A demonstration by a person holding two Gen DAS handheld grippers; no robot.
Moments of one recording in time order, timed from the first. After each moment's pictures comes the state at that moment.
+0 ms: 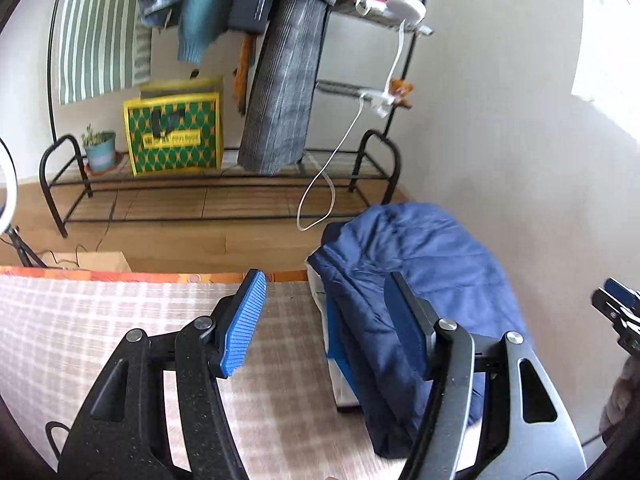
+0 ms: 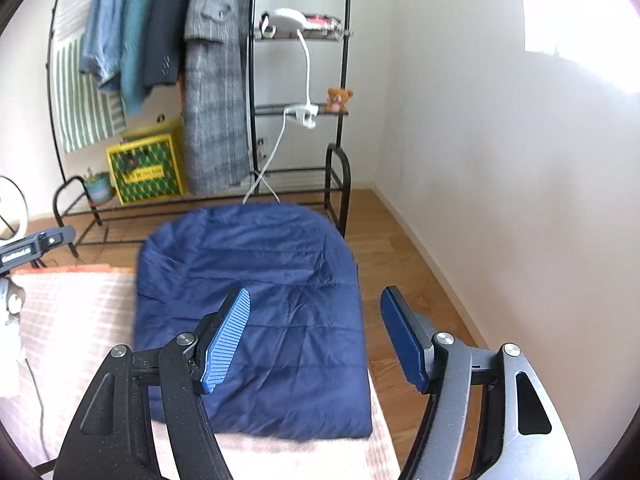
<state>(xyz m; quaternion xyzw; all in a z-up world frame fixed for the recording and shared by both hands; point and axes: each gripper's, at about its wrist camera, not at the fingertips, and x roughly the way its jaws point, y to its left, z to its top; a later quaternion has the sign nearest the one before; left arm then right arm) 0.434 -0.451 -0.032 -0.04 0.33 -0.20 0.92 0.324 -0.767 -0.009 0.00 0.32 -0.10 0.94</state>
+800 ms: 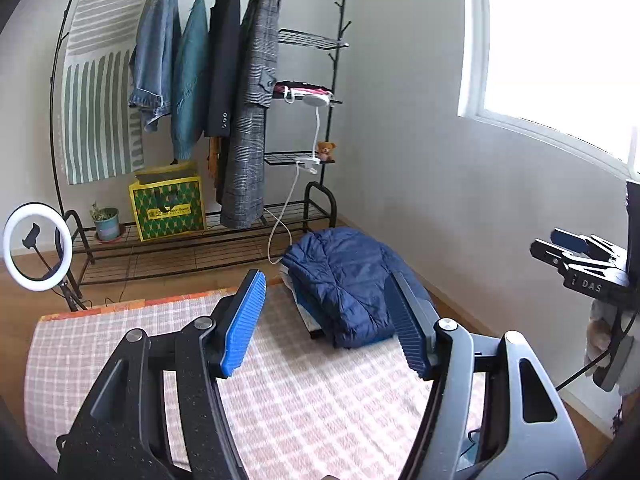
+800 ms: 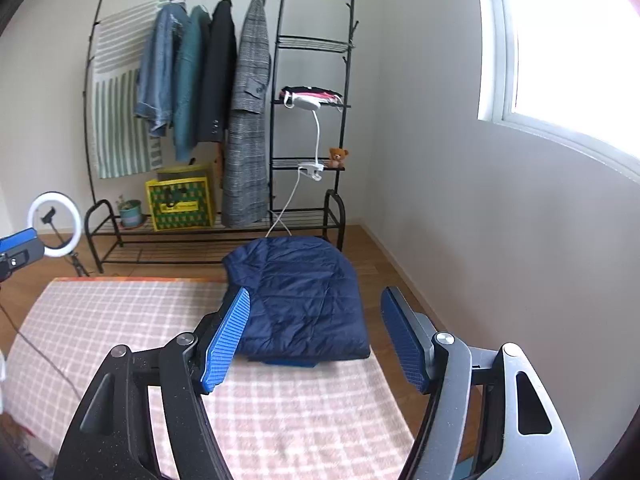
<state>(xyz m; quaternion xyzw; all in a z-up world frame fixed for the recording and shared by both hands) 0.167 -0.333 0.117 0.00 0.23 -0.29 0.93 0.128 -0.641 0.116 -0.02 0.26 -0.12 0.96</state>
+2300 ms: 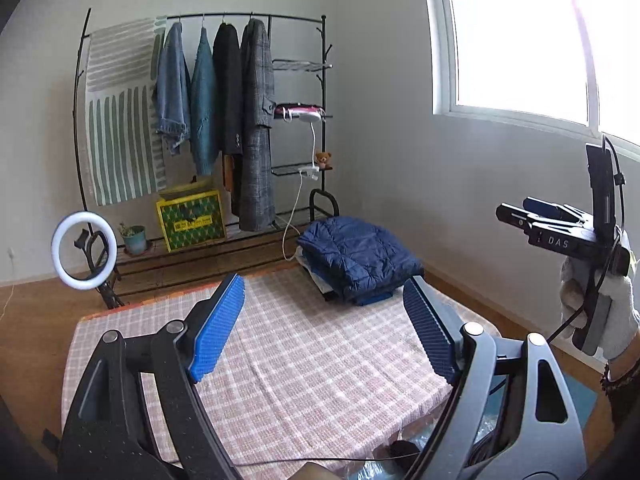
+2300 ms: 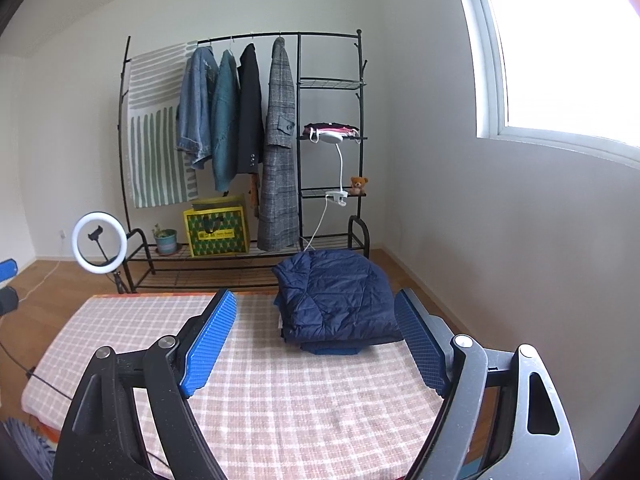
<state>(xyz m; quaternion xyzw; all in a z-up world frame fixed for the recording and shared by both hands) 0.008 -0.240 0.116 0.04 0.19 -0.29 0.94 0.015 -0.560 0.109 0.01 0.19 -0.10 0.98</state>
